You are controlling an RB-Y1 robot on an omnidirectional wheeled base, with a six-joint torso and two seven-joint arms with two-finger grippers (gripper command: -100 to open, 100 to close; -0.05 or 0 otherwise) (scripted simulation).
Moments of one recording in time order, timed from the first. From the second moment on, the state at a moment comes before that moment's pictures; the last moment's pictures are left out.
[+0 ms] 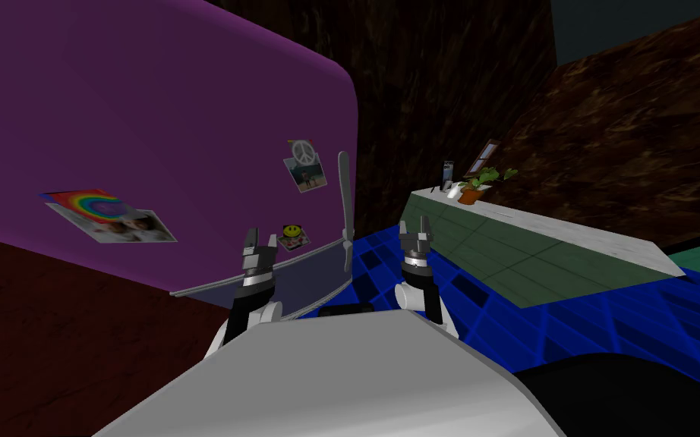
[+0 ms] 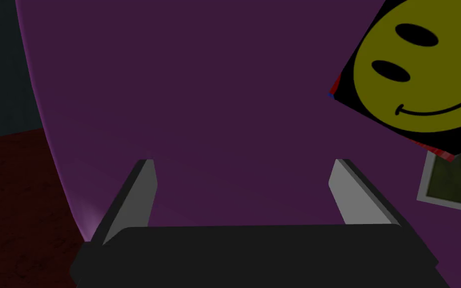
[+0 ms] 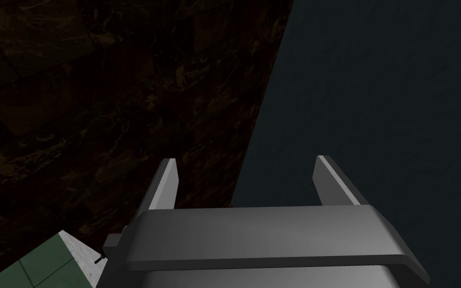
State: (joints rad) left arm 0.55 -0.01 0.03 -2.21 -0.04 -0.49 0.02; right arm 0.47 -0.01 0.03 -2.21 -0.11 -0.54 -0.17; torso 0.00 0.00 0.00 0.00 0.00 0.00
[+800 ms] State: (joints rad) left arm 0.55 -0.01 0.03 -2.21 -0.04 -0.49 0.02; right arm 0.47 -0.01 0.03 -2.21 -0.11 -0.54 -0.17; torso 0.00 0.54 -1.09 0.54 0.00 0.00
